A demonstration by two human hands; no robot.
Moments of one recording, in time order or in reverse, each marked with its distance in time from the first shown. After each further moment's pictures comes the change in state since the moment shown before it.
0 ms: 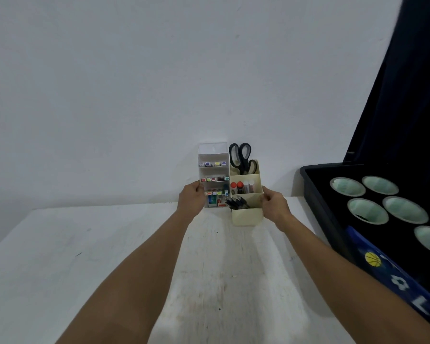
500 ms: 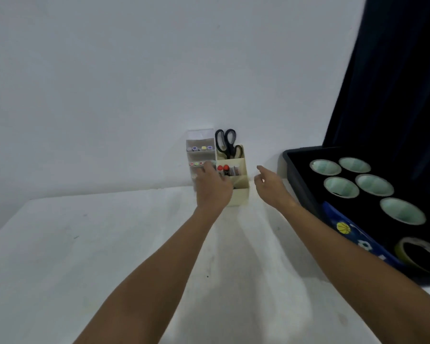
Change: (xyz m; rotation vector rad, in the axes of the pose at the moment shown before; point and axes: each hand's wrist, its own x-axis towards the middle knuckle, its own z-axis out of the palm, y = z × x) left_hand -0.086 0.069 0.039 0.073 0.152 0.098; right_hand -0.059 -0.018 -0.043 -0.192 0.036 -0.173
